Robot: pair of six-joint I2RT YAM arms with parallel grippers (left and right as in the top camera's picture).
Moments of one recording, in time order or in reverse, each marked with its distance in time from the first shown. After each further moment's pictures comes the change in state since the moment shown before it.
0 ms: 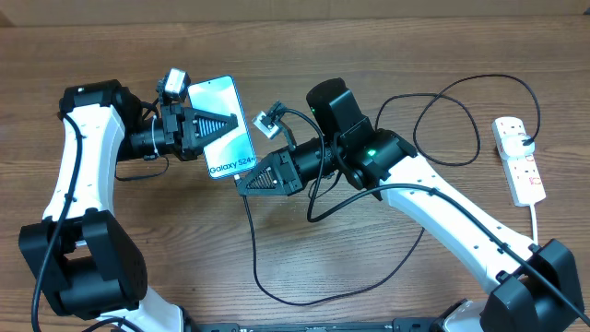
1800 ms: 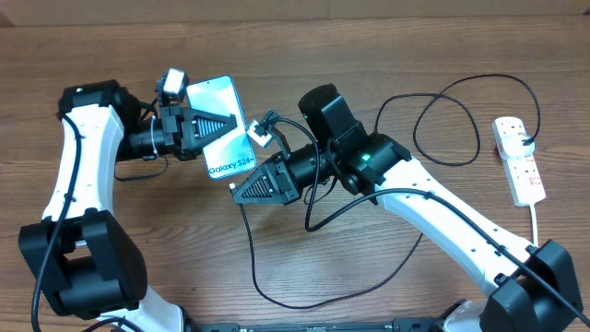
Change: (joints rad) left arm 0.004 0.000 0.000 -0.004 -0.006 0.026; right arm 0.032 0.000 0.000 -0.022 0.021 -0.089
